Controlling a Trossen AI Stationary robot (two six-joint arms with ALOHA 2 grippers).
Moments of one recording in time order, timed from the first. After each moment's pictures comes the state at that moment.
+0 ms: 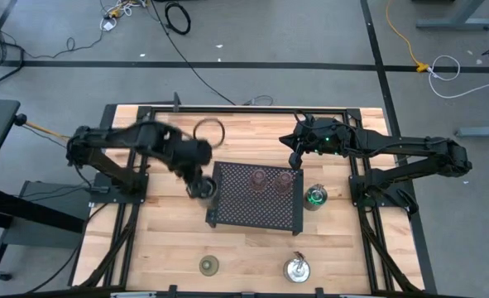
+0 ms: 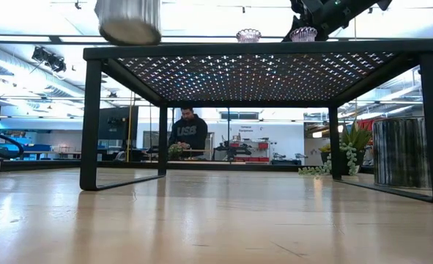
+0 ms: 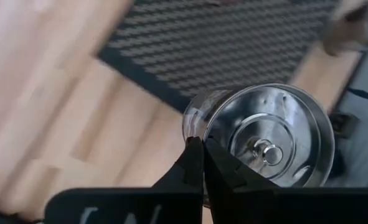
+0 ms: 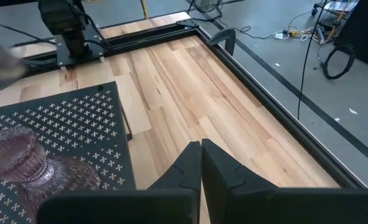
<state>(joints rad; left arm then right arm) -0.11 1.52 1.78 -1.45 -0.03 -0.64 -0.18 1.11 0.91 -0.29 0.17 0.12</state>
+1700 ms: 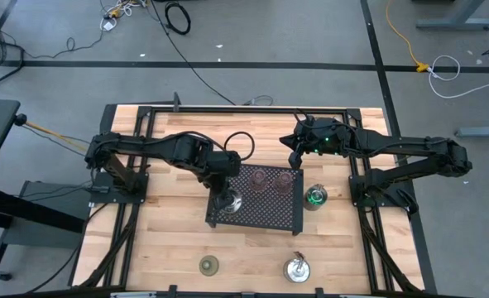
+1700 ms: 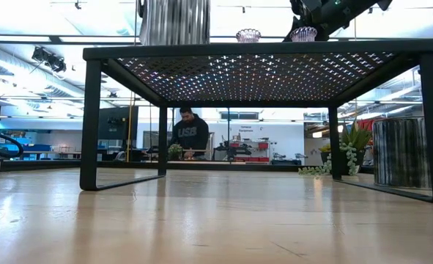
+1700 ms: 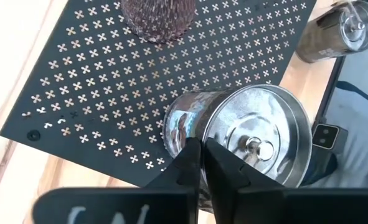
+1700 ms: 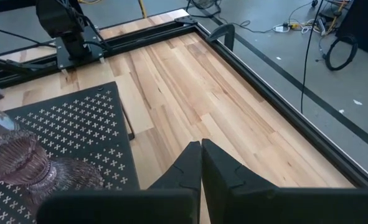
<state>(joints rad) -0.13 1.70 1.78 -1.21 0.05 -0.53 -0.18 1.11 0.91 -0.30 0.17 0.16</state>
